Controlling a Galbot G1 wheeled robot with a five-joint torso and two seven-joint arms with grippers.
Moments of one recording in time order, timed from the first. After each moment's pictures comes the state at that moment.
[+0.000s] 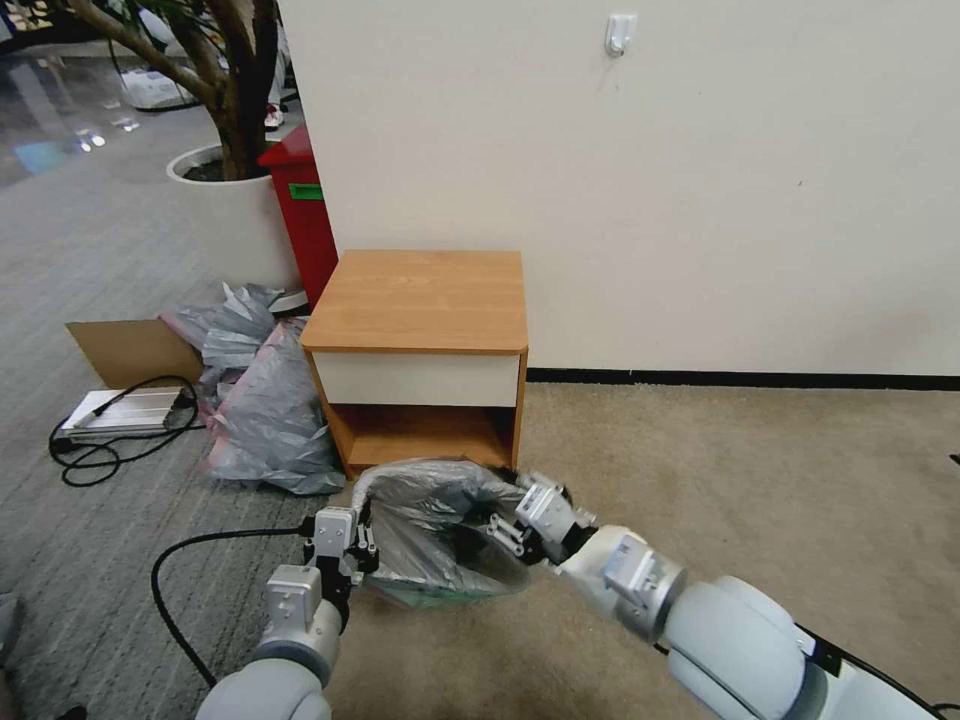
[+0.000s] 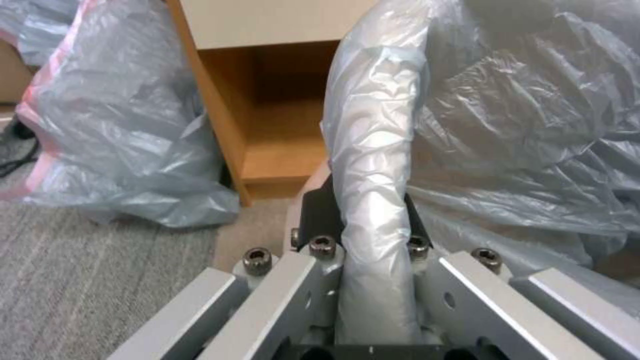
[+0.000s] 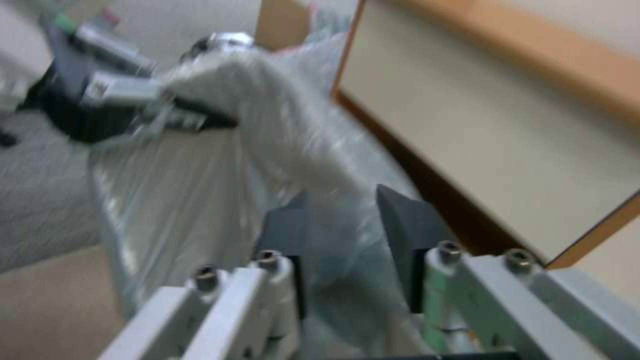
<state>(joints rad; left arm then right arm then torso) 1.69 -1.34 -0.40 -2.27 -0.15 0.46 -0.20 -1.15 0.81 -0.14 2.28 0.19 -0.45 -0.08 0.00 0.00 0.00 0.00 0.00</state>
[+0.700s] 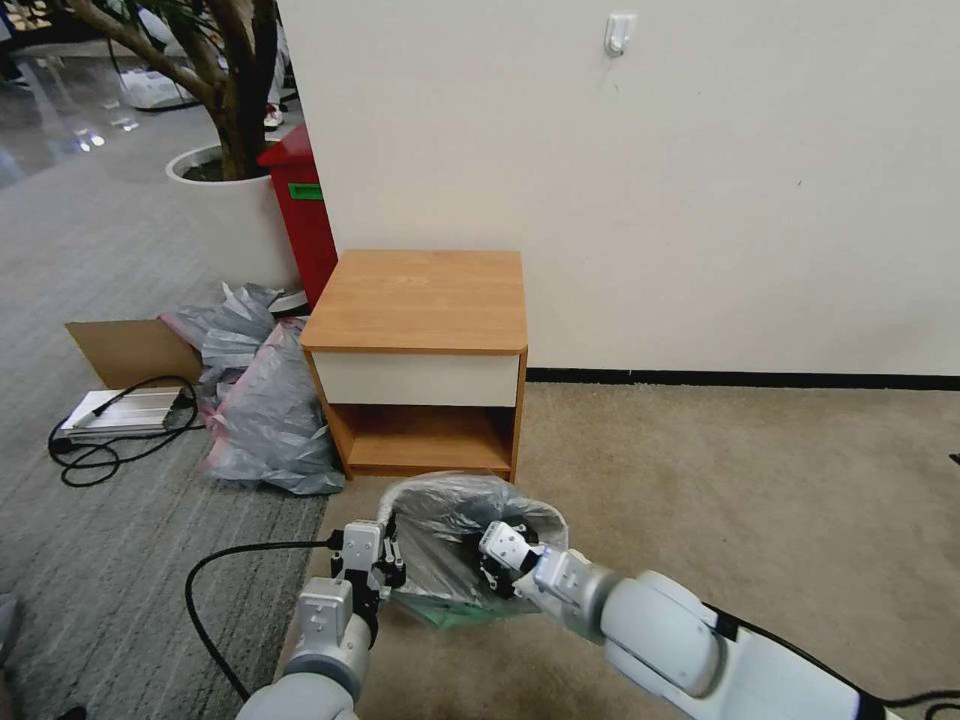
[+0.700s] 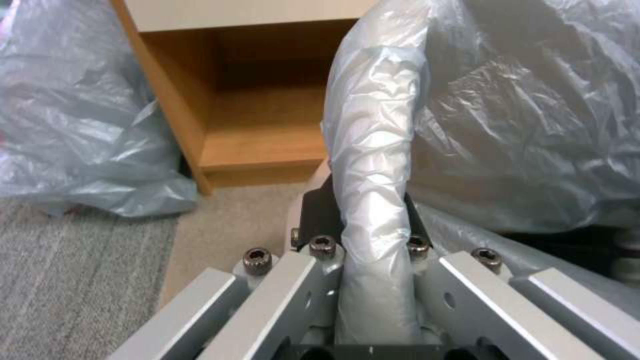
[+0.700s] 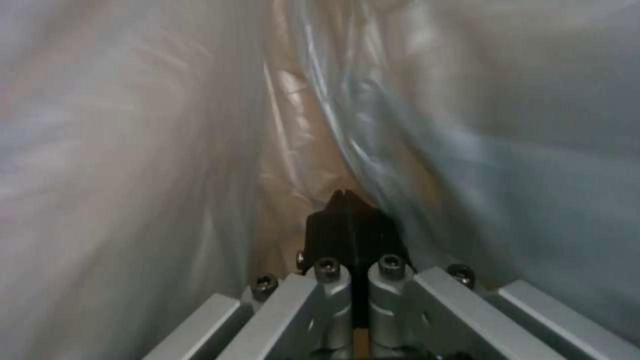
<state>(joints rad) 1.71 -1.37 -0.30 -2.28 -0.09 0.47 -0.21 -0.93 0.93 -0.40 1.95 0.12 -0.54 -0.10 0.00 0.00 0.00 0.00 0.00</state>
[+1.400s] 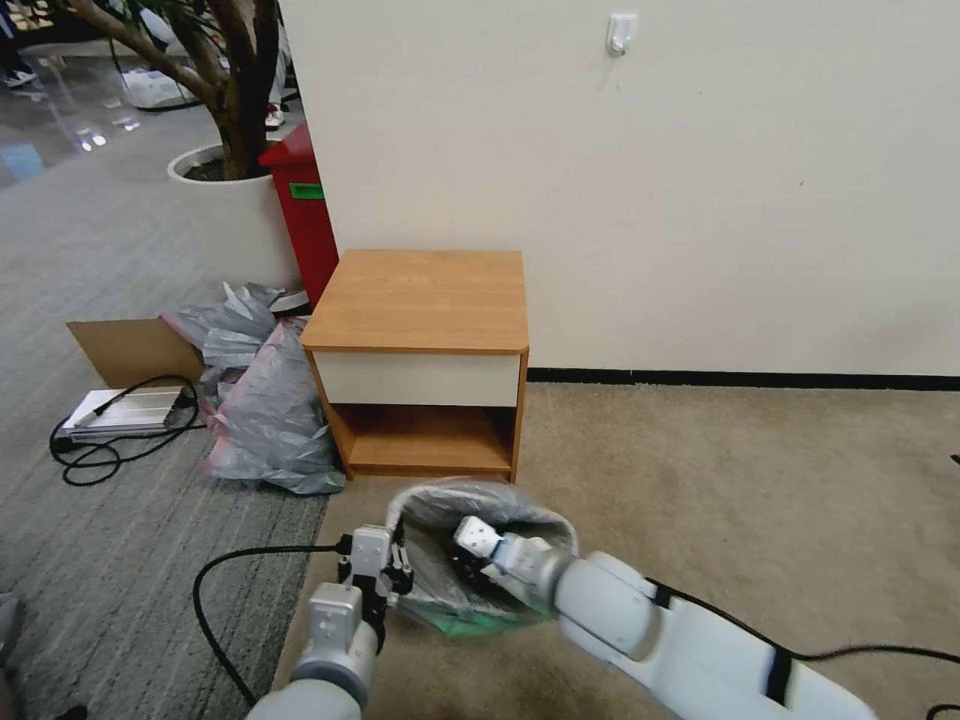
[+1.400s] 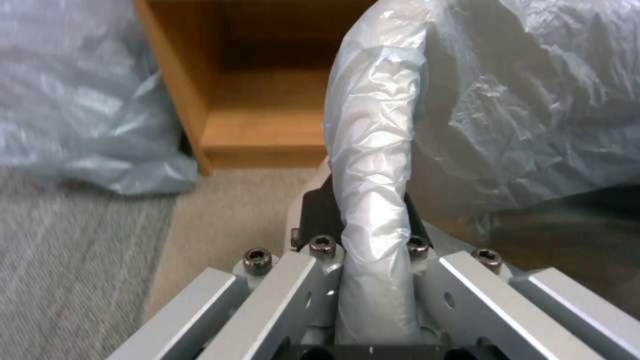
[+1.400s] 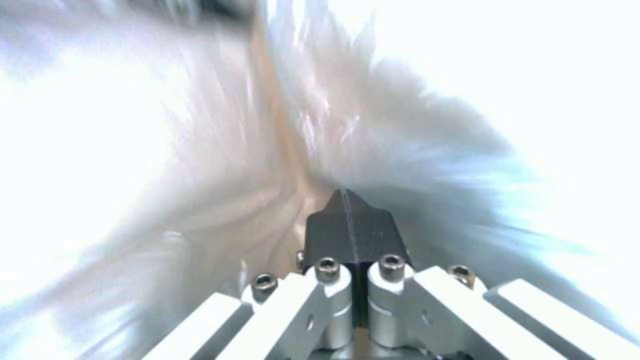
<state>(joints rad) 1.67 -1.36 -0.34 -2.26 -0.22 0.51 -0.24 -0.99 0.87 -0.31 2.07 0.15 -0.49 -0.11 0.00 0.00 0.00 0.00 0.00</state>
